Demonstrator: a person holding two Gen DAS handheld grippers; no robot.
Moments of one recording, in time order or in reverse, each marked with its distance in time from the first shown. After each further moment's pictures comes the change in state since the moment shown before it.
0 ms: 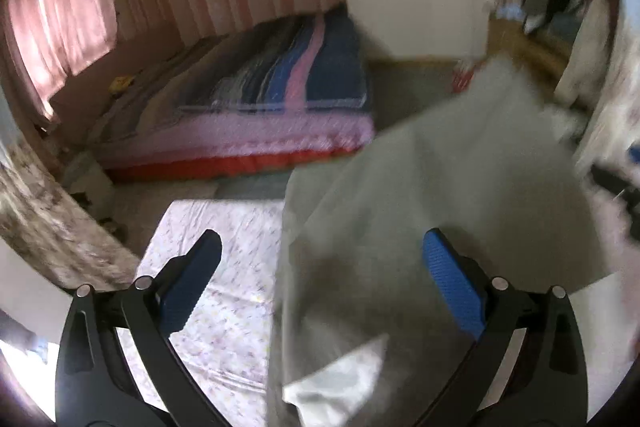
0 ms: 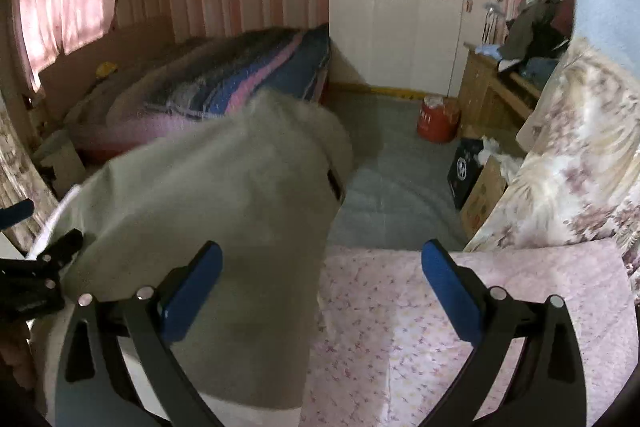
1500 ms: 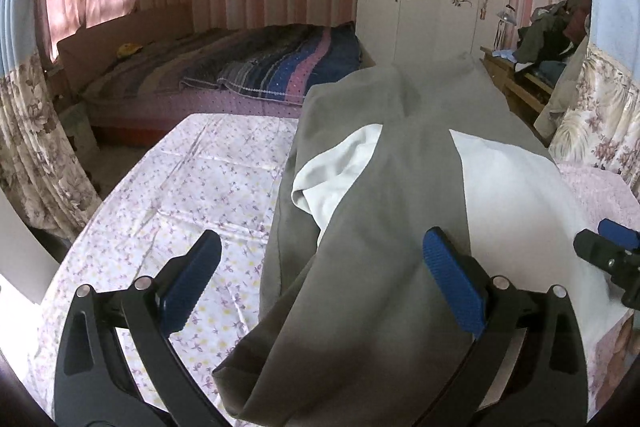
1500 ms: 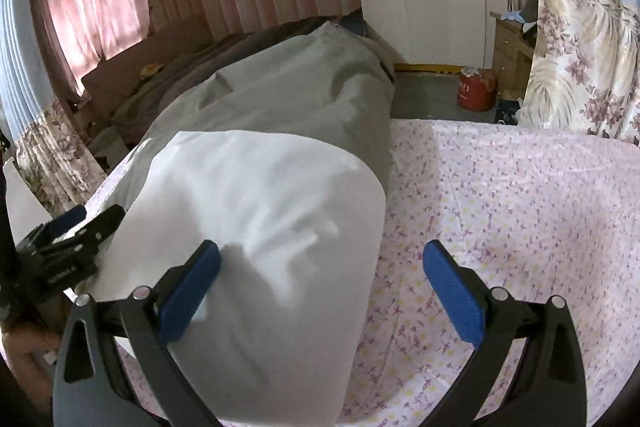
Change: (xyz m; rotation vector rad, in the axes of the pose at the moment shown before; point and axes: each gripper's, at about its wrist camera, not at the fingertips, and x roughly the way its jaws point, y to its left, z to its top) left arm -0.064 0.034 -0.136 -0.205 -0.104 -0.121; right arm -0.083 0.018 -0.128 0.072 0.010 0.190
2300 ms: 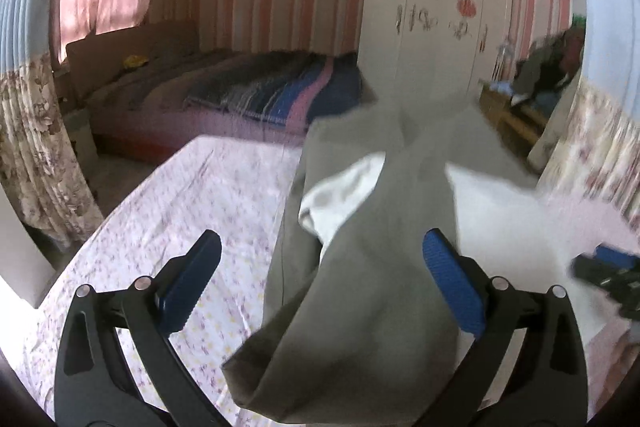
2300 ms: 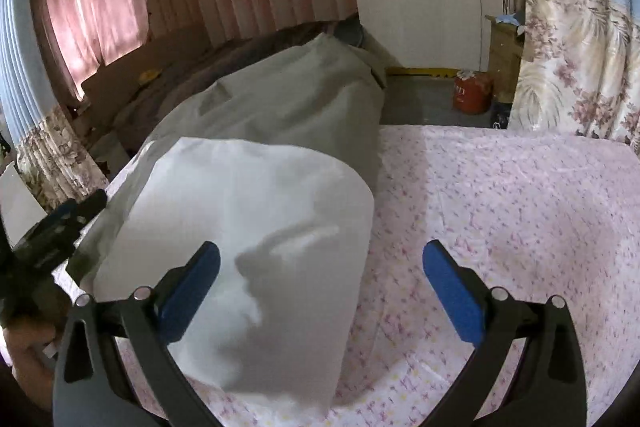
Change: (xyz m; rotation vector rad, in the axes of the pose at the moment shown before) left arm -0.037 0.007 0.005 -0.065 -0.128 -0.026; right arm -0.023 0.003 0.005 0.012 -0.021 -0.005
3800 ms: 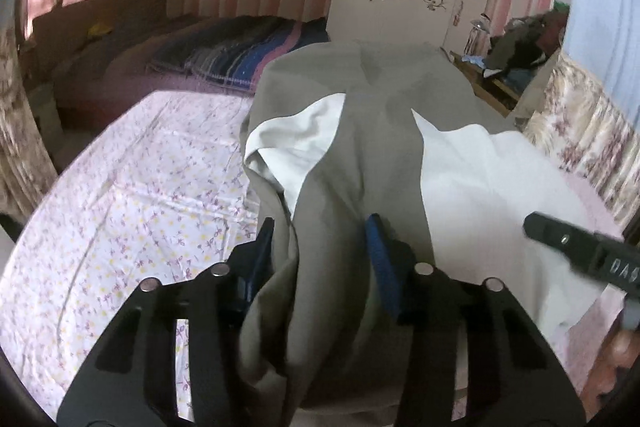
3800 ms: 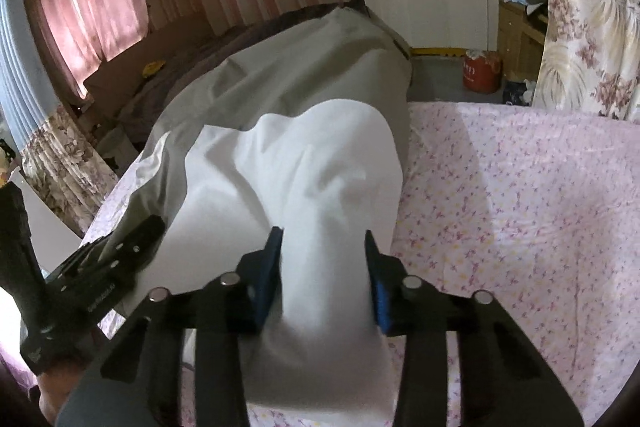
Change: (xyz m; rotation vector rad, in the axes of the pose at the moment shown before) left arm 0.036 -0.013 -0.028 0.008 0.148 -0.130; right arm 0.023 0.015 -0.004 0.032 0.065 0.039
